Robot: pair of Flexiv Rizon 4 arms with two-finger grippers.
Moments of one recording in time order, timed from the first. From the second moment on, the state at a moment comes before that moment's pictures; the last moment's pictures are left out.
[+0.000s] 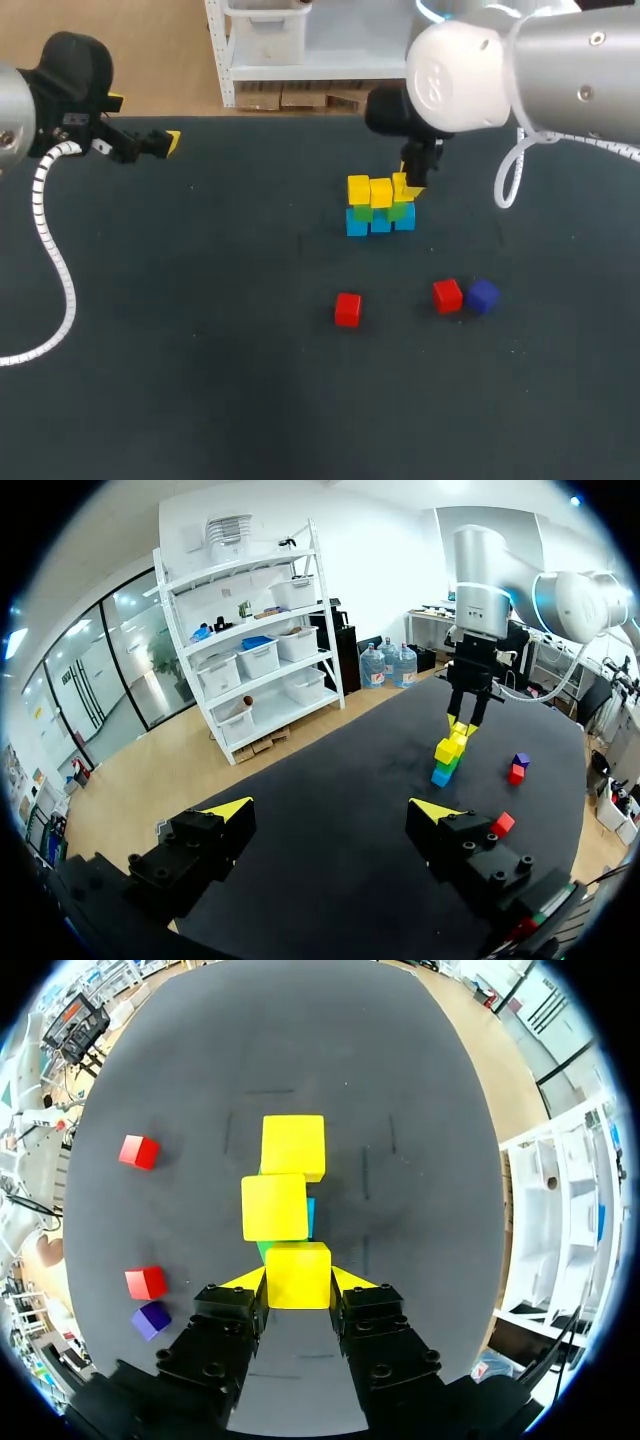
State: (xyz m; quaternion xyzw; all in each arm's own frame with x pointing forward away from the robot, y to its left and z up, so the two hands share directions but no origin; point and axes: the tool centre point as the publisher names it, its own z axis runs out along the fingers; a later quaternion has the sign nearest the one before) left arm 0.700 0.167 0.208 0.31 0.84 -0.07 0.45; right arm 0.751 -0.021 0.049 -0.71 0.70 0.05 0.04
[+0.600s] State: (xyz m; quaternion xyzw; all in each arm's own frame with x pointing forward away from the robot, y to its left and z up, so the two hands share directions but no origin) left arm 0.700 0.167 0.208 0.31 0.84 -0.07 0.45; right arm 0.754 -0.020 0.056 -0.71 0.70 0.04 0.04
